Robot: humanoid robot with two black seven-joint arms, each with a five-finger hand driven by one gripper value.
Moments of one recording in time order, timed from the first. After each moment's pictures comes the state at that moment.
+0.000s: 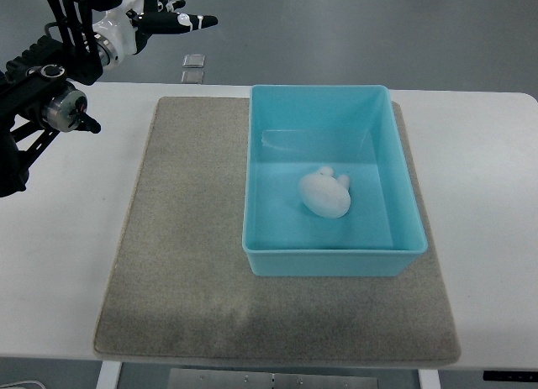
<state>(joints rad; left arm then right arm) -0.99 0.48 -0.66 -0.95 0.44 0.05 -0.11 0.01 0.00 0.00 0.14 -0.07 -0.05 0.08</state>
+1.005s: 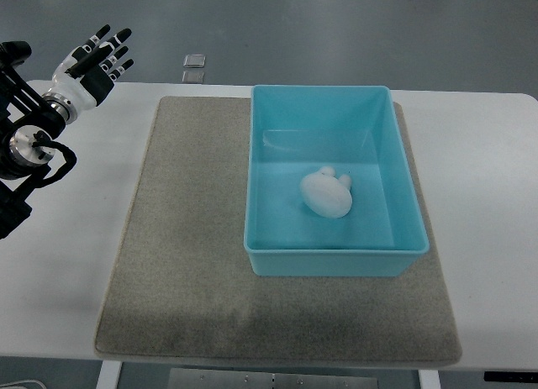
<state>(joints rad) -0.80 0.41 -0.77 -0.70 -0.09 -0.12 -0.12 0.01 0.00 0.00 0.14 -0.07 -0.05 0.08</state>
